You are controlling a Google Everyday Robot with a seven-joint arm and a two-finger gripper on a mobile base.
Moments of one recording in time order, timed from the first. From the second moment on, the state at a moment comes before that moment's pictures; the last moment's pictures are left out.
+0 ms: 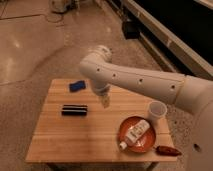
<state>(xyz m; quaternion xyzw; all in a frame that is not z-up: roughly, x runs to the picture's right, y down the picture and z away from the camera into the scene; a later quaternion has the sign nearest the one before) -0.041 0.049 0.708 -0.27 -0.05 -0.24 0.93</state>
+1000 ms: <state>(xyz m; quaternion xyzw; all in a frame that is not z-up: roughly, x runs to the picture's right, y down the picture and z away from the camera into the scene) -0.028 0.207 0.616 -0.29 -0.13 -0.40 0.86</state>
